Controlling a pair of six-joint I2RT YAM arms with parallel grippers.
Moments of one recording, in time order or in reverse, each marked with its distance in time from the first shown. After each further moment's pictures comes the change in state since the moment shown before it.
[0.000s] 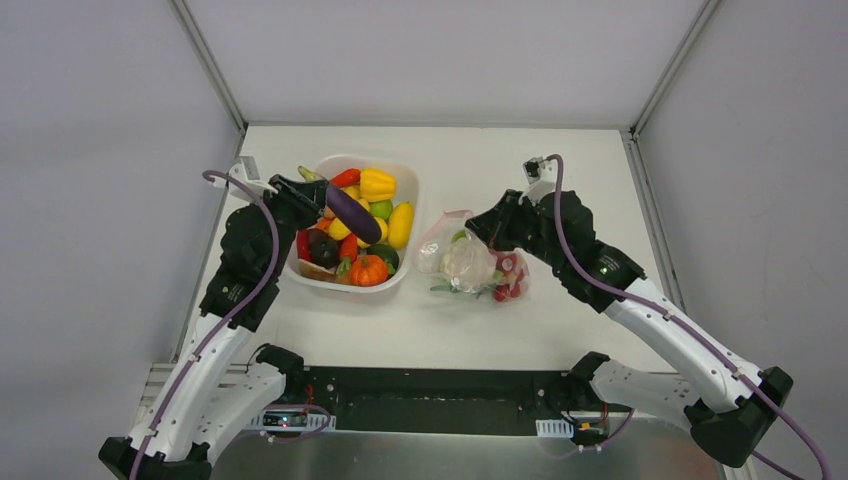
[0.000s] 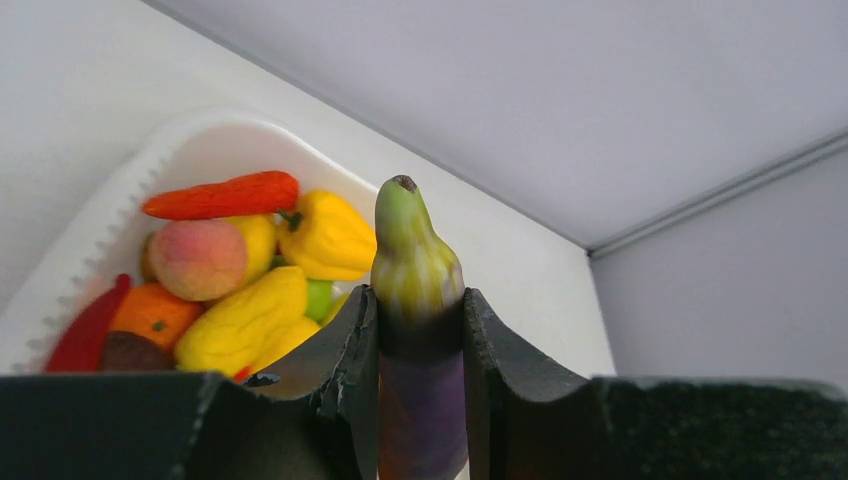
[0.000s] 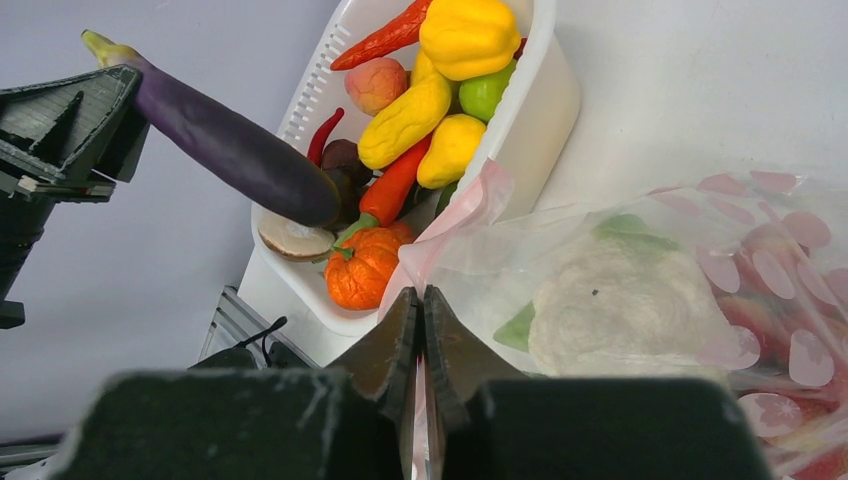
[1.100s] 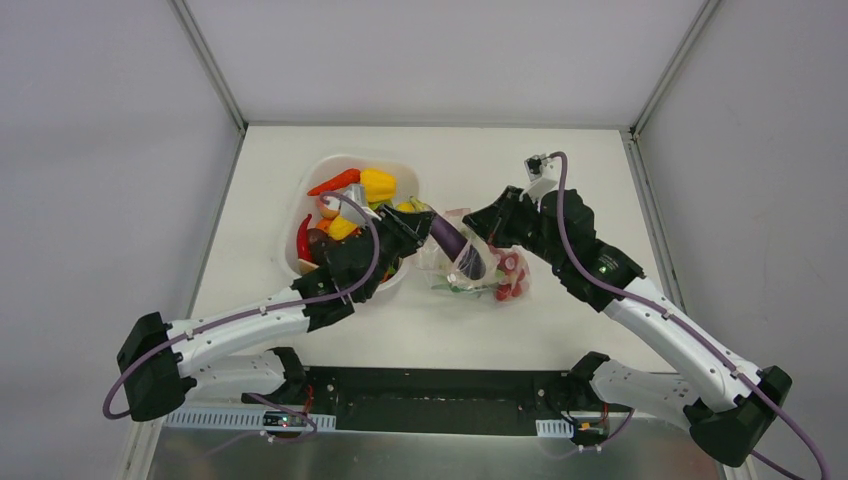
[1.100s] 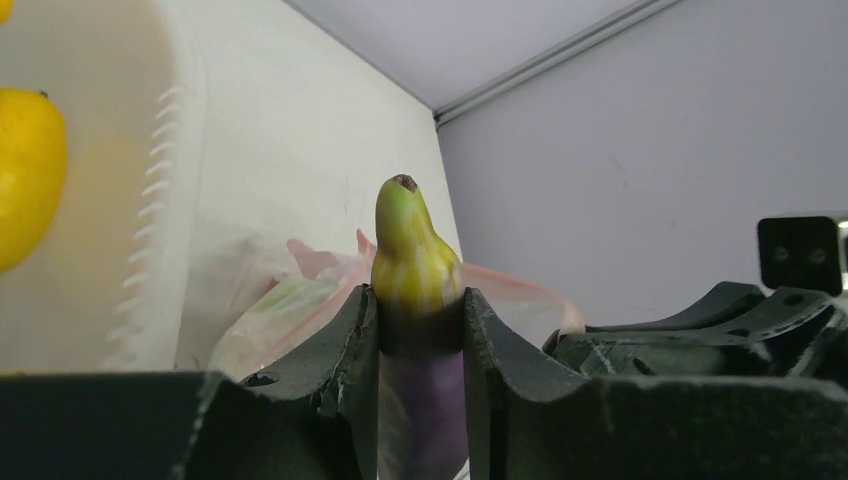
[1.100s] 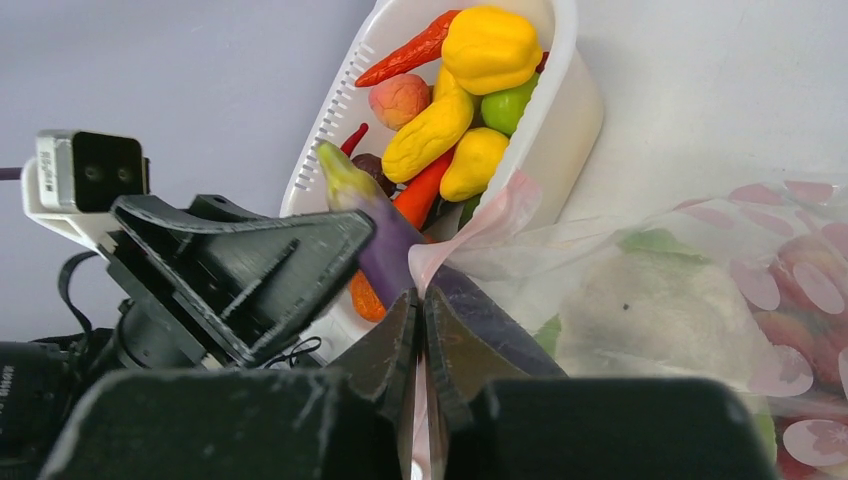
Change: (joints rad) left arm -0.634 0.340 -0.117 0.489 -0.311 -0.283; right arm -0.004 0.003 0.000 0.044 -0.014 0.044
